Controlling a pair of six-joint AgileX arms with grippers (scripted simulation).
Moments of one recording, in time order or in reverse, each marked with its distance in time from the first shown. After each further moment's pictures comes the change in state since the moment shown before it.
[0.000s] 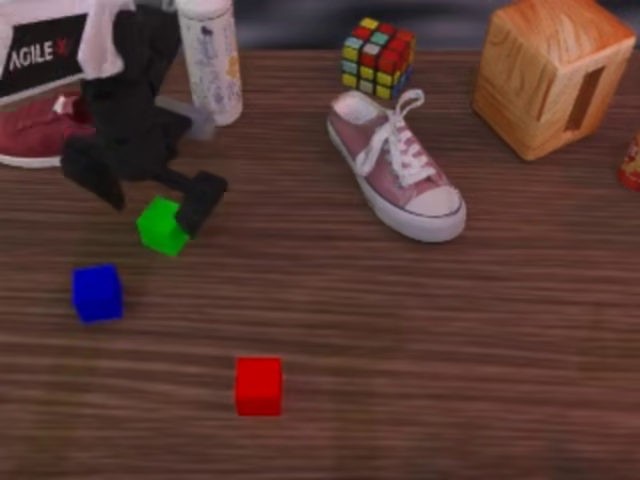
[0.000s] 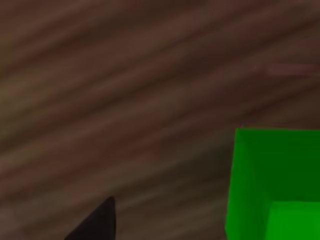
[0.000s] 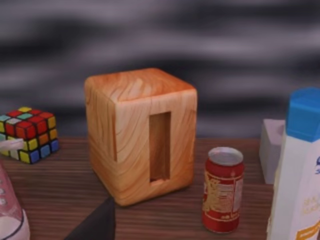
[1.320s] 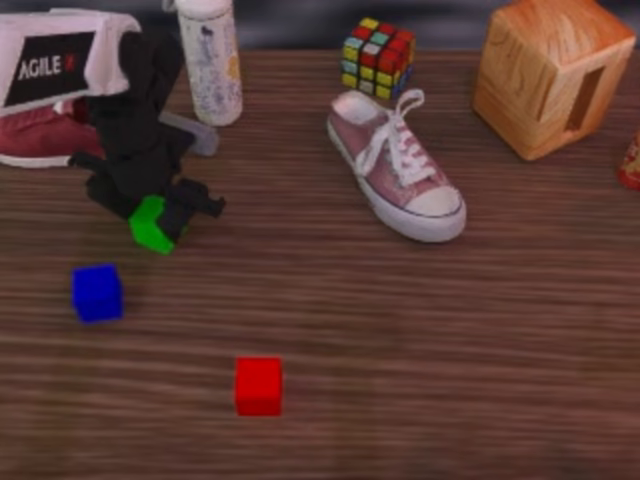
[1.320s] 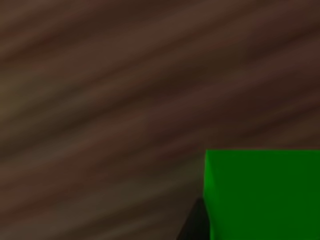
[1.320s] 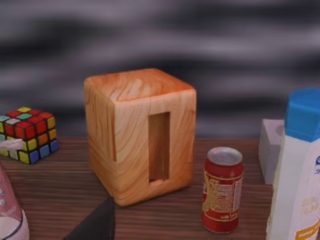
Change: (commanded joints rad) left arm 0.000 0.025 -0.043 0.059 0.000 0.000; right arm 0.000 0.000 0.000 0.000 0.000 0.000
